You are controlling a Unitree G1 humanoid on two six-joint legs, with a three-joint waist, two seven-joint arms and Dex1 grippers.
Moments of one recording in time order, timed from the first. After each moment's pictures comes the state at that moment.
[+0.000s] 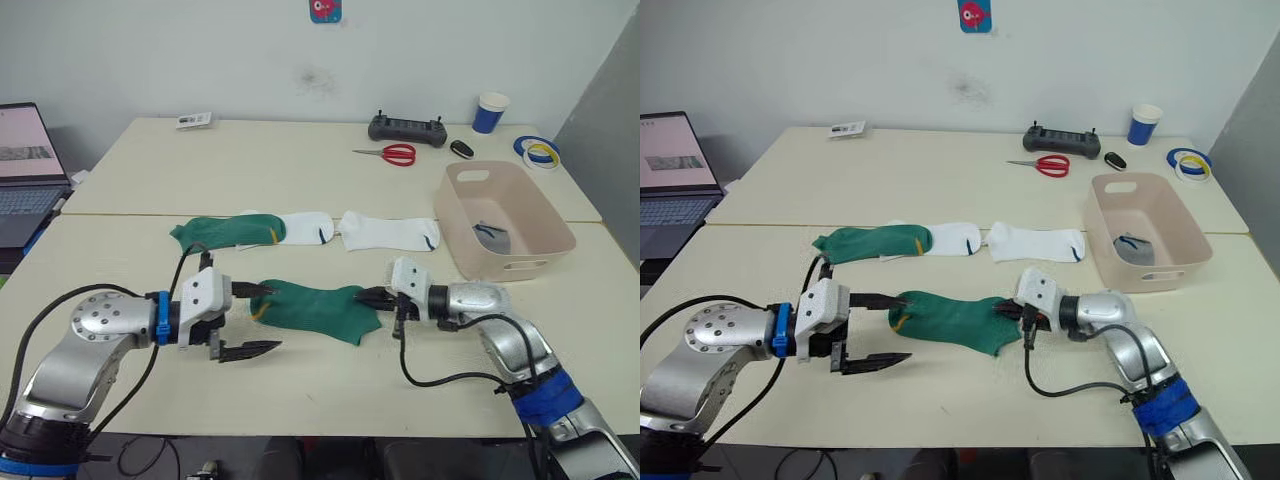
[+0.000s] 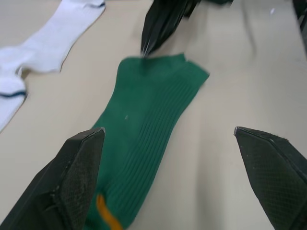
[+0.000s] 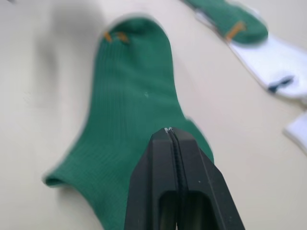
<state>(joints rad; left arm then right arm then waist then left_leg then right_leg) -0.10 0.92 0.06 -0.16 -0.39 0.15 -1.22 -0.43 -0.50 0.28 -0.13 0.14 0.25 1.03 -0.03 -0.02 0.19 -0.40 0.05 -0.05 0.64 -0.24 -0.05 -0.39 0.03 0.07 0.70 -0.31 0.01</state>
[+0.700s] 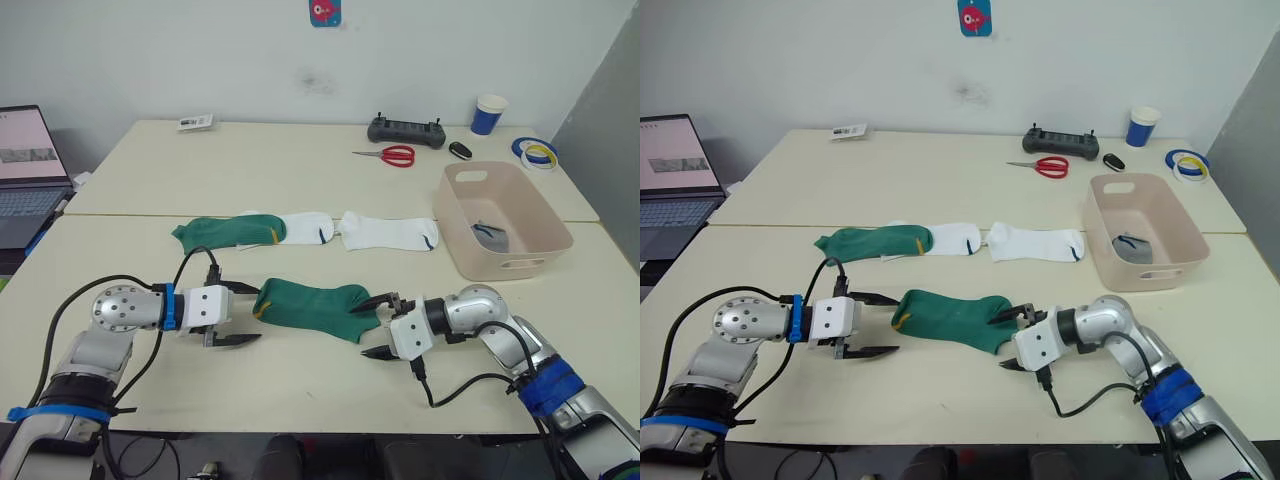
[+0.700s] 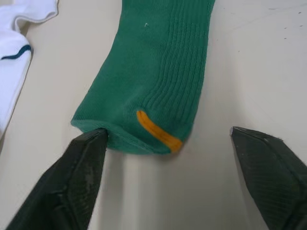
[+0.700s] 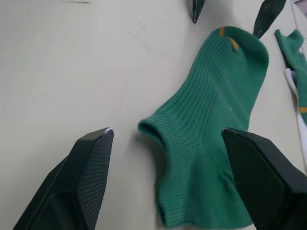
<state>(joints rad) -0.37 0.82 -0.10 0.41 -0.08 -0.47 -1.28 -0.50 -0.54 0.44 0.17 -0.15 -0.46 1.10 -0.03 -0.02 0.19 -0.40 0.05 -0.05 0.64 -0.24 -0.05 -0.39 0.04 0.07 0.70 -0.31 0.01</state>
